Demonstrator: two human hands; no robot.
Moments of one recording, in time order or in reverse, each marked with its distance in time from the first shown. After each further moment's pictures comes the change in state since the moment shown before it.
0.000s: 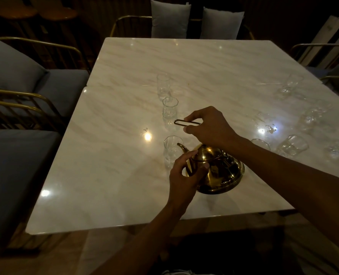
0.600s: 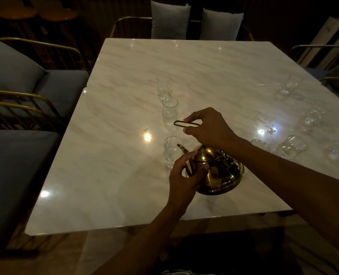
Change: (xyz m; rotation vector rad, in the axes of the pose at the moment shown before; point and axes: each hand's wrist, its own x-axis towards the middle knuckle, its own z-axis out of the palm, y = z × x) left_hand 0.001 -0.002 -0.001 0.010 0.005 -0.014; right_hand -0.001 0.000 0.001 0.004 -0.010 -0.013
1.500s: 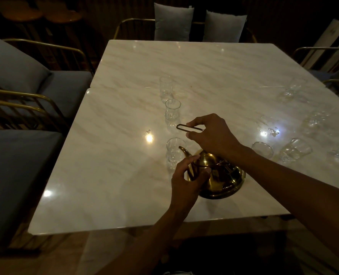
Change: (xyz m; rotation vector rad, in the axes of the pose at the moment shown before) left_hand -0.005 -0.004 -0.003 0.005 0.023 0.026; right_hand -0.006 0.008 0.008 0.018 0.014 -0.022
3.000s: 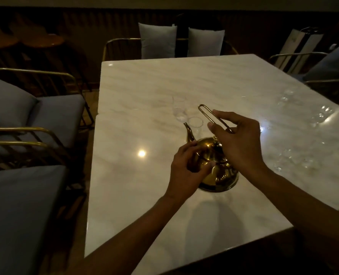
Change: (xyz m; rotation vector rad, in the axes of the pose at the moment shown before) left_hand 0.110 0.064 -0.161 0.205 -0.262 0.365; right_hand 0.020 -0.130 0.072 0.340 0.596 0.029
